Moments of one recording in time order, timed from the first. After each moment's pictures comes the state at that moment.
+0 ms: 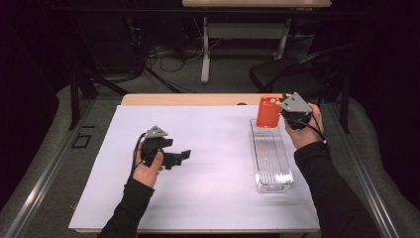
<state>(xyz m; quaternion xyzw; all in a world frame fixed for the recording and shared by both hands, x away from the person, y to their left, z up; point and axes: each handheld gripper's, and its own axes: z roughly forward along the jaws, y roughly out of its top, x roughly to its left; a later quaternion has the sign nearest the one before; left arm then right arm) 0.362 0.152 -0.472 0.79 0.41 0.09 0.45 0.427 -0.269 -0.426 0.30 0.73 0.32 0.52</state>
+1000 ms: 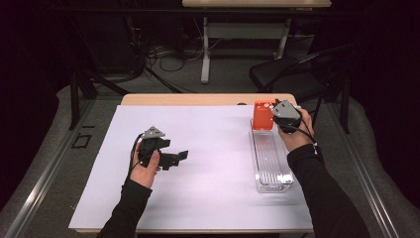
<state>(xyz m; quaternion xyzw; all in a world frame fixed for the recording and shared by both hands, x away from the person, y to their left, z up) 0.361 0.159 -0.473 0.79 0.41 0.09 0.44 0.439 -0.258 -0.458 0.28 0.73 0.31 0.53</state>
